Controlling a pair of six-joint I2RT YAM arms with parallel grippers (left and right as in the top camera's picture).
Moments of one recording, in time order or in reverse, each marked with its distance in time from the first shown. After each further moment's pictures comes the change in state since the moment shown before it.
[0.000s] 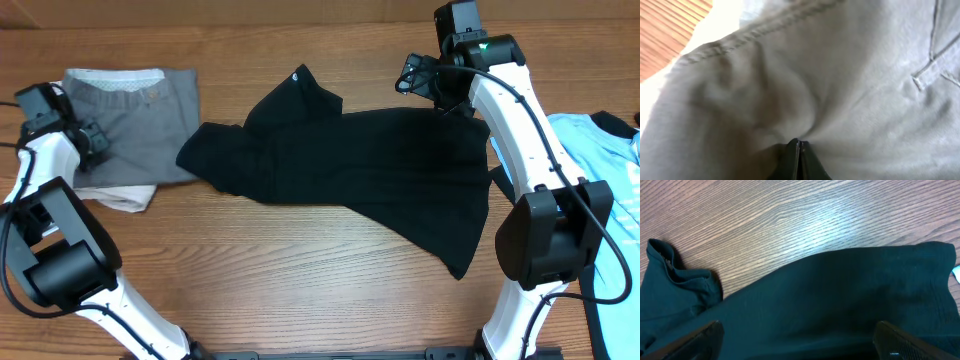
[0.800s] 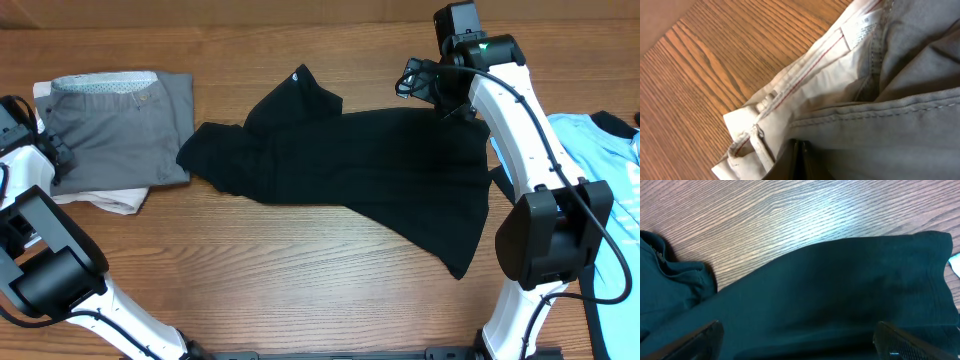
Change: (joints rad) left arm 0.110 0.000 0.011 0.051 -0.143 0.012; right arm 0.000 0.000 0.000 -0.038 -0.002 0.000
